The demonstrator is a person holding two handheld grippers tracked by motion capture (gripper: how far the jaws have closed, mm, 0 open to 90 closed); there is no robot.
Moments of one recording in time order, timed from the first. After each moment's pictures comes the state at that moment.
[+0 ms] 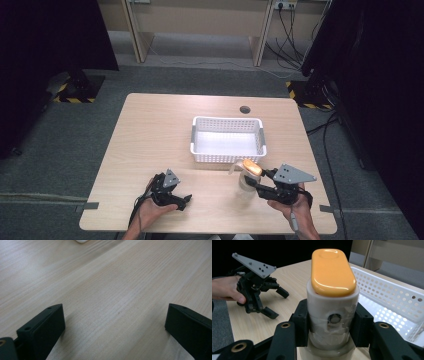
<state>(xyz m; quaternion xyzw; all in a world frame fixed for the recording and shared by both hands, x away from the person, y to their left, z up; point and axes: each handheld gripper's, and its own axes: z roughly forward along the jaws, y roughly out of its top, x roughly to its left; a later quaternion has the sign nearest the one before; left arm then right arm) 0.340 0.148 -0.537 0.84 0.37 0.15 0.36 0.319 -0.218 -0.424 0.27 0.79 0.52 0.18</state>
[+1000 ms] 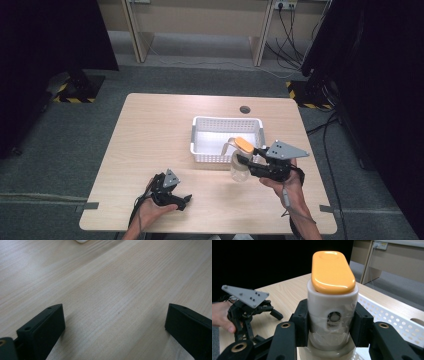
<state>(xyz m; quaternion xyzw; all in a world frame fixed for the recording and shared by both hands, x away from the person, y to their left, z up) 0.341 0.148 -0.537 0.84 0.37 0.15 0.36 0.360 -0.193 -0.385 0.26 0.78 0.54 0.18</state>
